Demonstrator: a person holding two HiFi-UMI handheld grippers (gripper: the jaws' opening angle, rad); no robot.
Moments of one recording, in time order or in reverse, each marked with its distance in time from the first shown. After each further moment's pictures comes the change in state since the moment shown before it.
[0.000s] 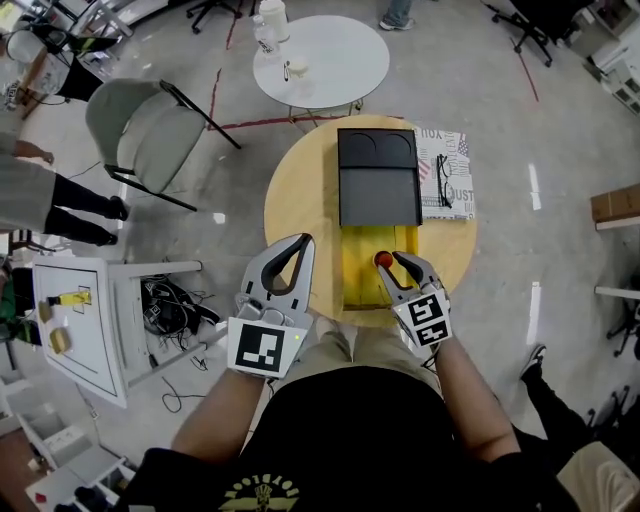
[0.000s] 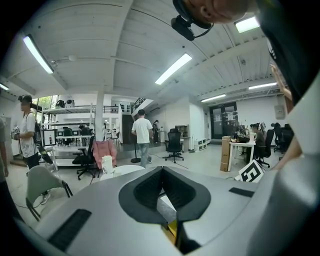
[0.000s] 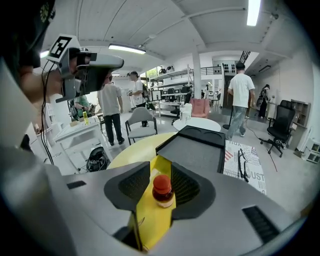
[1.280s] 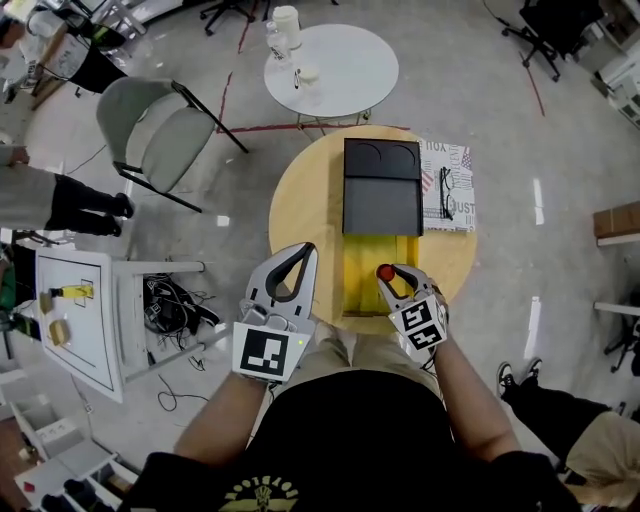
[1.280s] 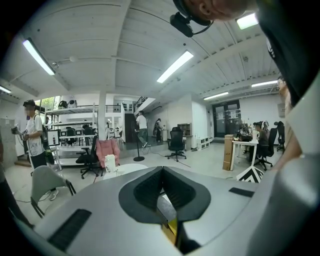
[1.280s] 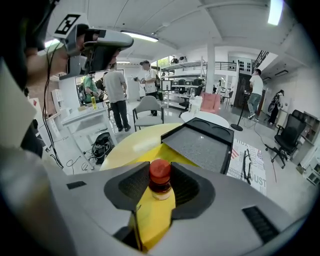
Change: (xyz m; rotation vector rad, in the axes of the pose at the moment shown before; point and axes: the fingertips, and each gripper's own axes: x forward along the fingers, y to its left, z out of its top) left arm -0.004 -0.003 0.002 0.005 0.015 0.034; right arm 0.012 0.005 -0.028 -0.135 0.101 0.062
